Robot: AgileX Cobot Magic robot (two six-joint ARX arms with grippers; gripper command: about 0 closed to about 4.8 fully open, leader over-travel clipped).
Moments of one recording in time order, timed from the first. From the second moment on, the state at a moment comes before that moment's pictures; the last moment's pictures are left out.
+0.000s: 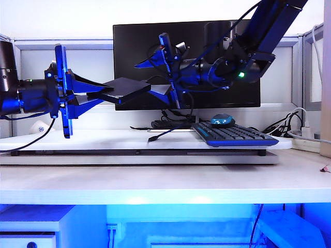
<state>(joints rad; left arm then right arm) -0.11 2.01 0.84 1.42 0.98 -1.25 0.42 2.17 1.50 0.77 -0.69 0.98</state>
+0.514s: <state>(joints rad) -0.11 2.01 0.84 1.42 0.98 -1.26 0.41 2.17 1.50 0.72 -0.64 0.85</state>
